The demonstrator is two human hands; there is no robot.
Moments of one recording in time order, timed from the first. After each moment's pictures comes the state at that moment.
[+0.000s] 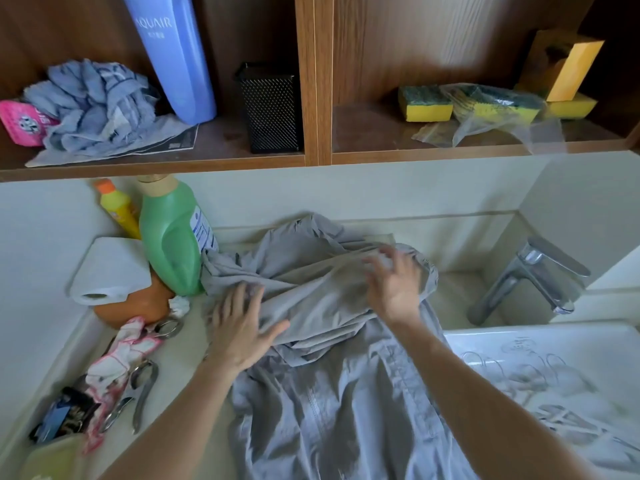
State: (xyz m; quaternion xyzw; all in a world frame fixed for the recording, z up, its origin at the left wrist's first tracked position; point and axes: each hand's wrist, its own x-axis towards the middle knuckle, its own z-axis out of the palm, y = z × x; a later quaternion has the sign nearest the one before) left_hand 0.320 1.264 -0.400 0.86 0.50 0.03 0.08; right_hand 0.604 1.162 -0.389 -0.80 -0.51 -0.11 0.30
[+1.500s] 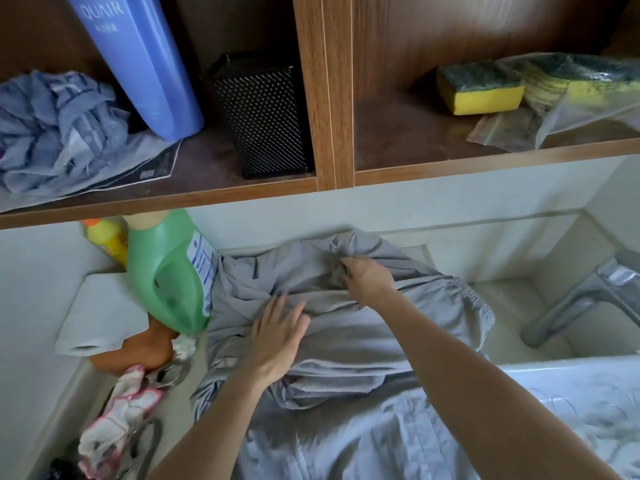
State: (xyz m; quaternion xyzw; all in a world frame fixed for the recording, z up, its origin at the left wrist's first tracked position) left_hand 0.366 1.329 -0.432 0.87 0.45 0.00 0.20; right_hand 0.616 1.321 -0.419 -0.79 -0.58 0.13 0.12
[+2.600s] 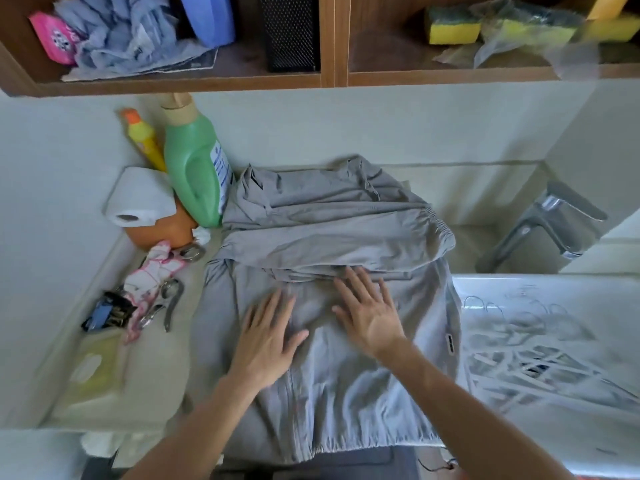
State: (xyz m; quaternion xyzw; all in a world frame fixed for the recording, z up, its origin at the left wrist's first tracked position) left_hand 0.267 1.117 -0.454 0.89 0.45 0.00 0.07; right_hand 0.503 1.049 -0.449 -0.75 -0.65 0.08 0.09
